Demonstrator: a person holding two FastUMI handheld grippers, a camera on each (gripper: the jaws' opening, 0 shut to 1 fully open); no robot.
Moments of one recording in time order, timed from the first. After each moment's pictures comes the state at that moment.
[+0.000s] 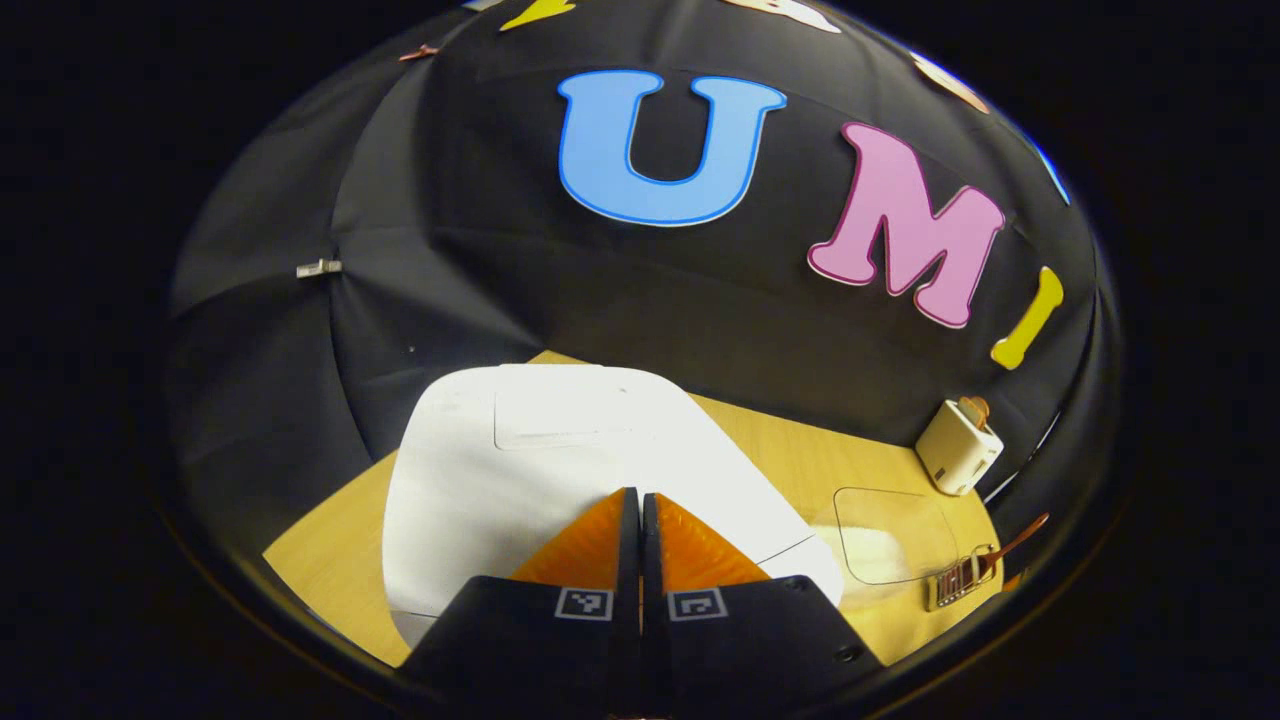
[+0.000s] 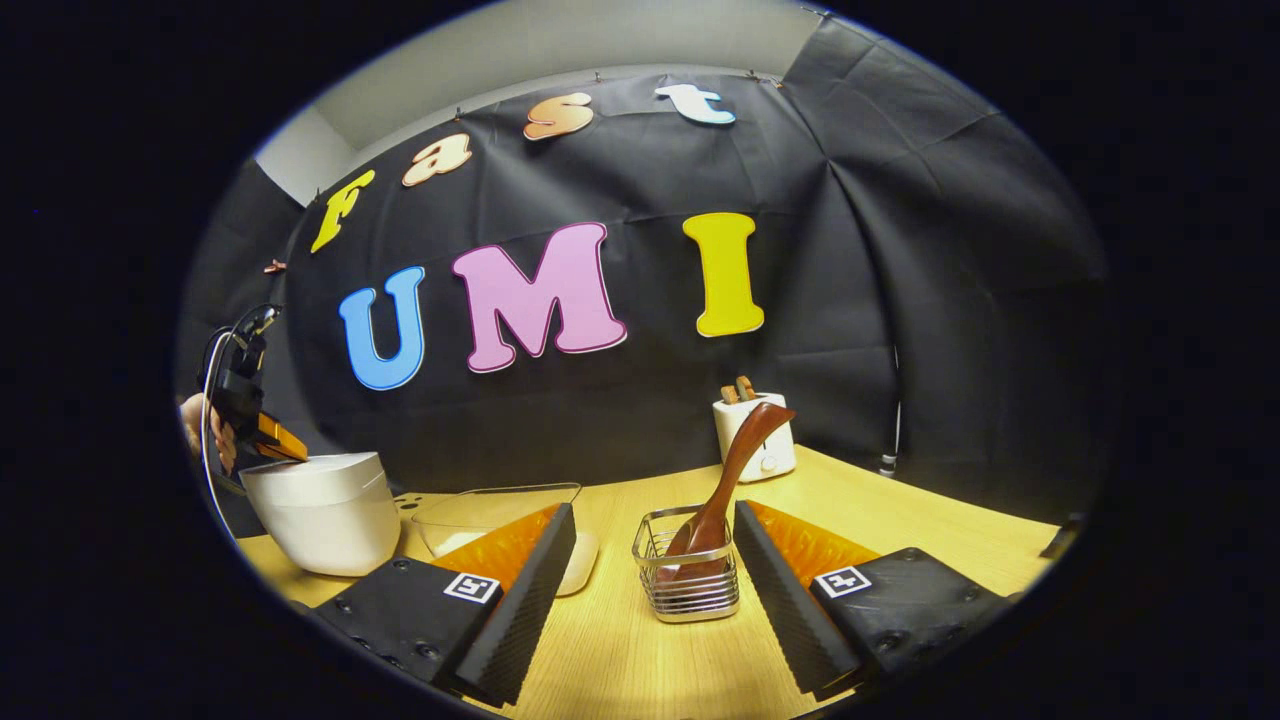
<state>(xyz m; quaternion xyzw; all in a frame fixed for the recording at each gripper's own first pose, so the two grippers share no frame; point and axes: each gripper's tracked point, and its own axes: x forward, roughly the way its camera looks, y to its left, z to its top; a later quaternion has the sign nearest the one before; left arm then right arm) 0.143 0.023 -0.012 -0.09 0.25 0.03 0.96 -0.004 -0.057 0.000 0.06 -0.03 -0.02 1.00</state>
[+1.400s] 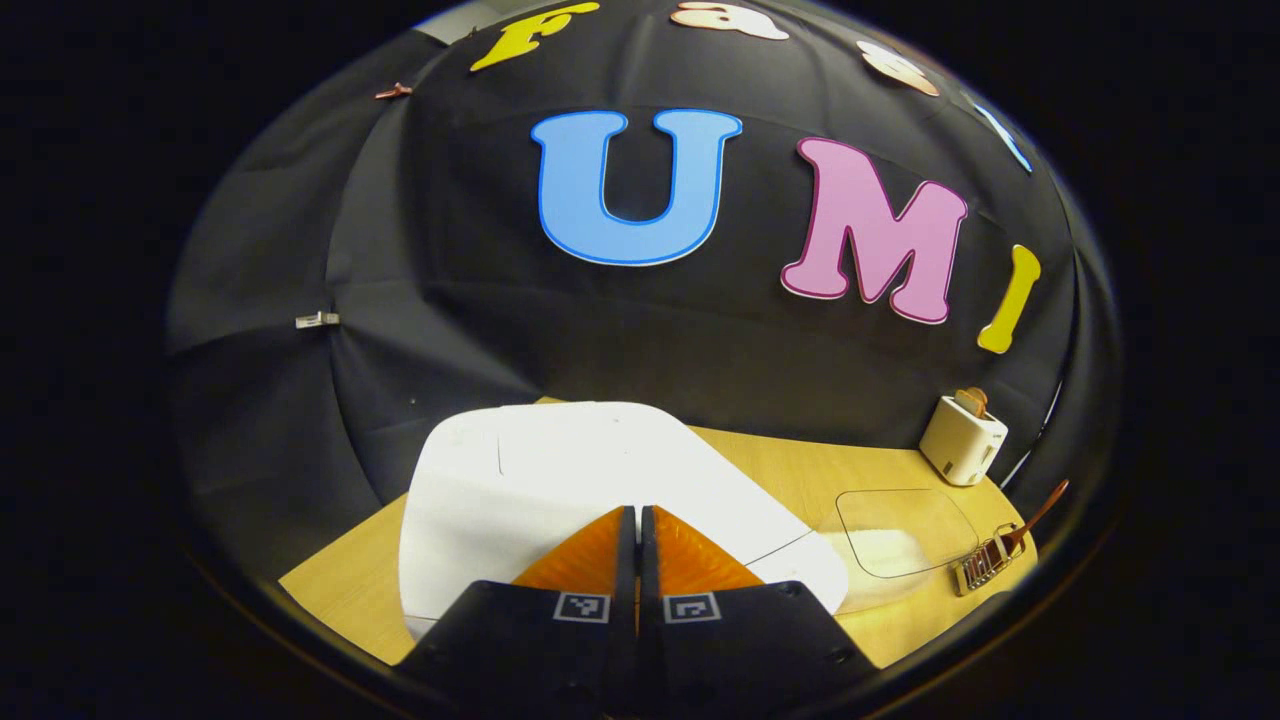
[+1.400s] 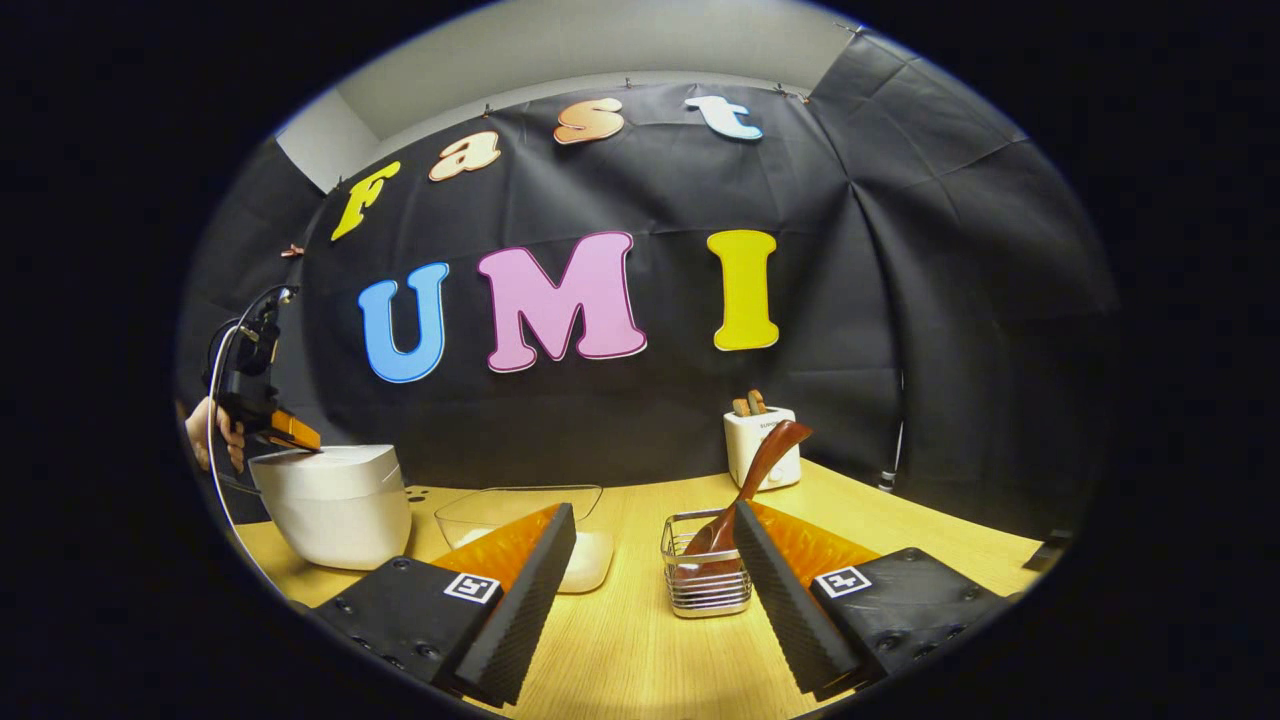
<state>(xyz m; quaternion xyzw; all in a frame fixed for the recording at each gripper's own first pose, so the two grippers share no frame) 0.141 0.024 -0.001 -0.02 0.18 0.02 0.98 -0.026 -0.026 0.017 0.03 -0.04 -0.01 1.00</state>
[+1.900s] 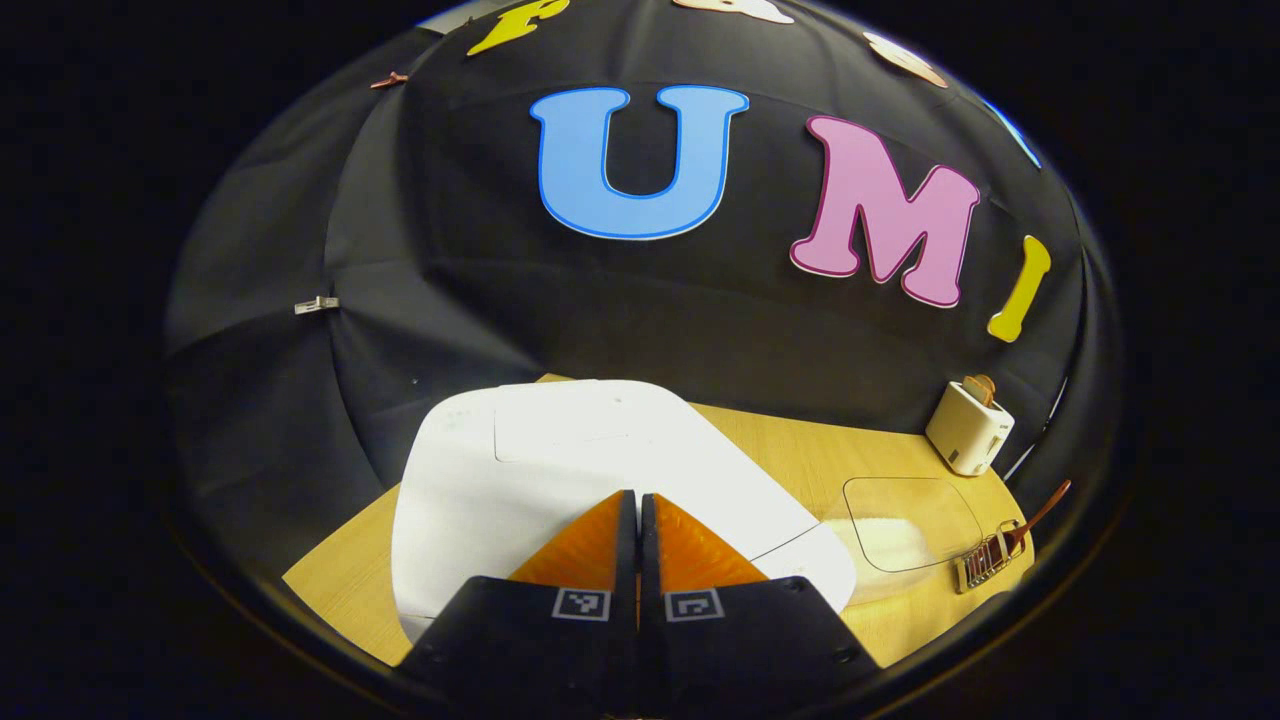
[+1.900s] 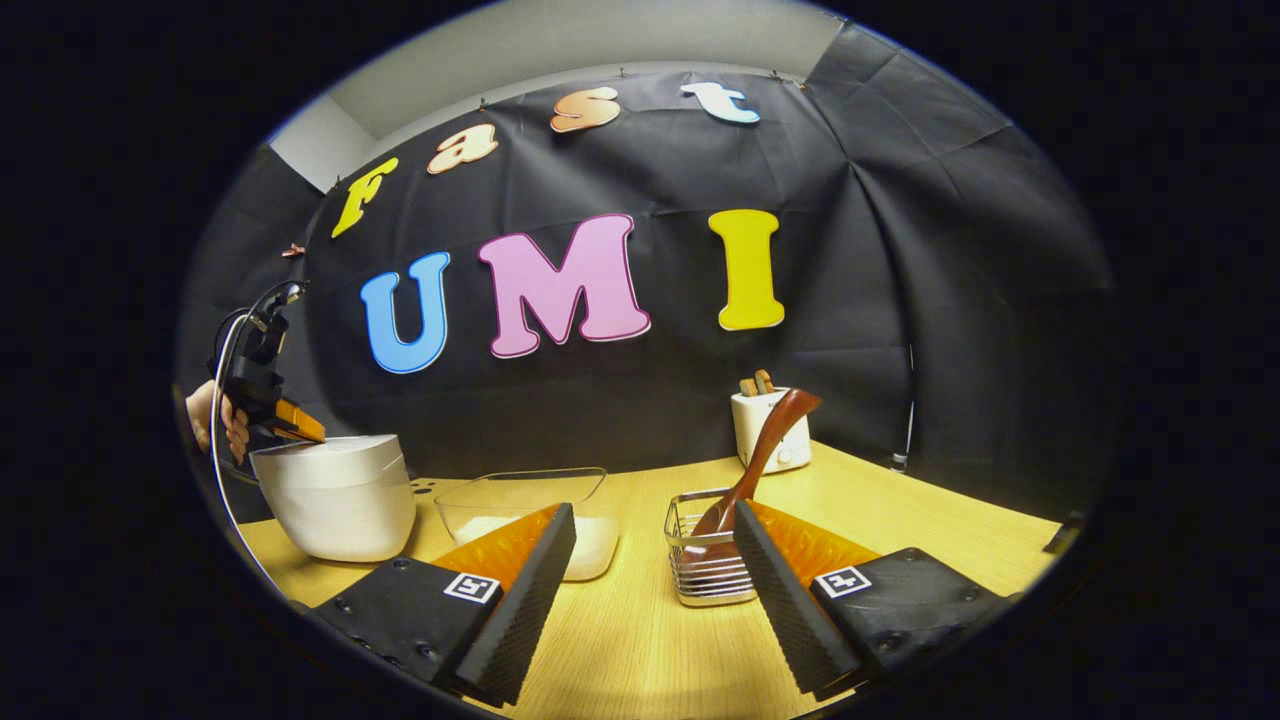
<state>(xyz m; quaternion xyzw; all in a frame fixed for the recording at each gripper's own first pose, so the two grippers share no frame) 0.141 0.023 -0.014 -0.03 0.23 0.02 0.97 -0.017 -0.032 -0.011 0.05 -0.02 0.00 1.00</state>
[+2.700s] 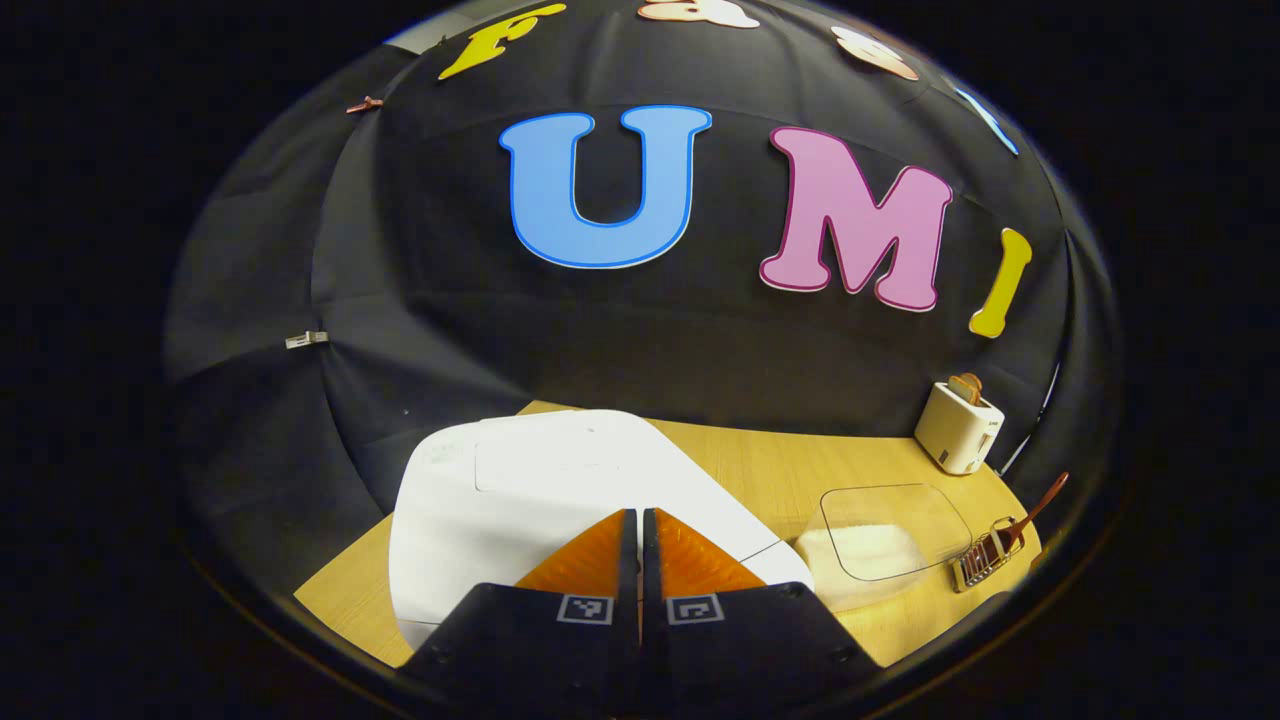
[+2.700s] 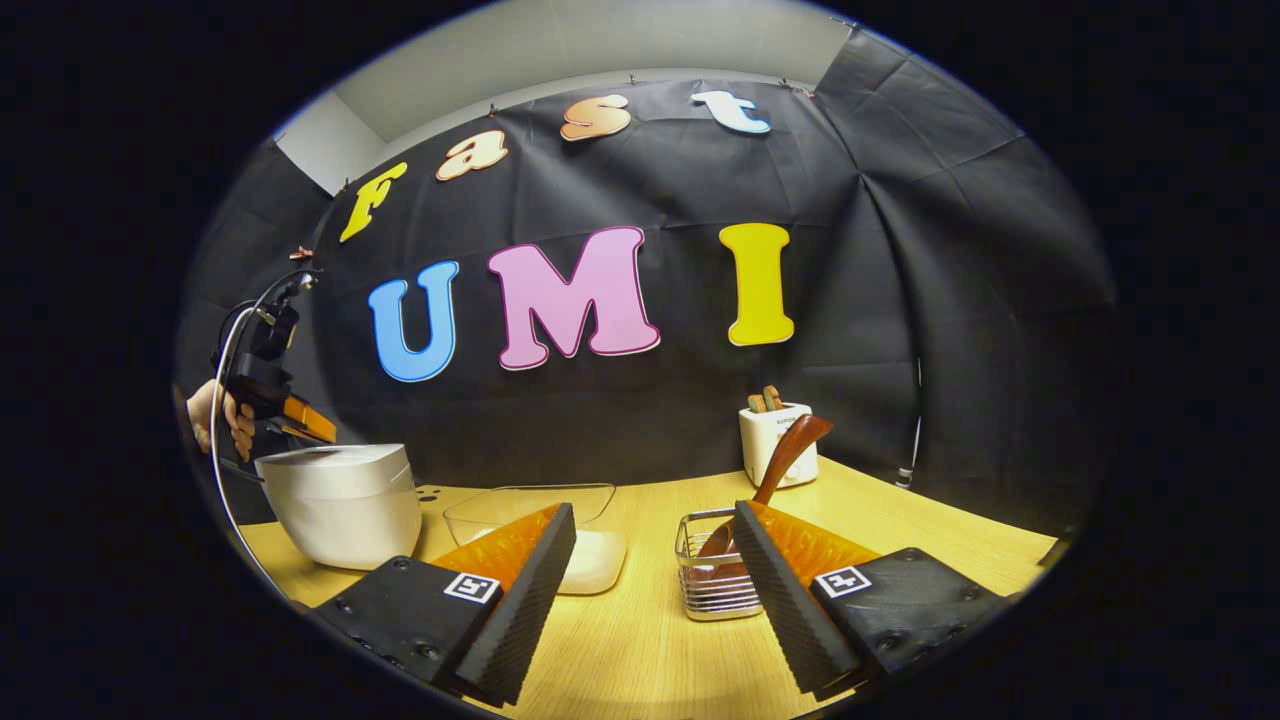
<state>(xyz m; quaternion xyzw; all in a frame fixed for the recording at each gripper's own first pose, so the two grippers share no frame) 0.142 0.002 0.008 0.01 0.20 0.01 0.98 -0.019 -0.018 0.015 0.04 -0.04 0.01 1.00</state>
